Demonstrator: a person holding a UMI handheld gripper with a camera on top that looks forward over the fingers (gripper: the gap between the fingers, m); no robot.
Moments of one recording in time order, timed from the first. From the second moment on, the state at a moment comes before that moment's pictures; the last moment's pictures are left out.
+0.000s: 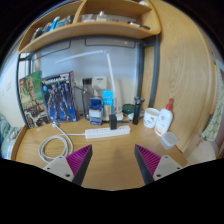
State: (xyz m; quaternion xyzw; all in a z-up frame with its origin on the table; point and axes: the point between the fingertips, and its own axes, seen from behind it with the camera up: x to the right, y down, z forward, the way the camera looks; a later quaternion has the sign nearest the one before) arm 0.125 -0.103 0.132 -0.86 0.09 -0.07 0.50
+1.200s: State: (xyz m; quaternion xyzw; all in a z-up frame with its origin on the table) arm 0.242 0.104 0.221 -0.84 0.01 0.00 0.54
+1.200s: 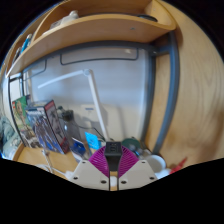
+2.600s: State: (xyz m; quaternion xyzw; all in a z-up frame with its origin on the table) arm 0.248 -0.007 0.210 -0.86 0.08 -0.05 0.49
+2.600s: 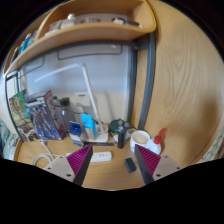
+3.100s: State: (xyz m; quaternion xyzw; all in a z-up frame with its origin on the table) arm 0.062 -0.134 0.217 -0.85 0.01 0.00 0.52
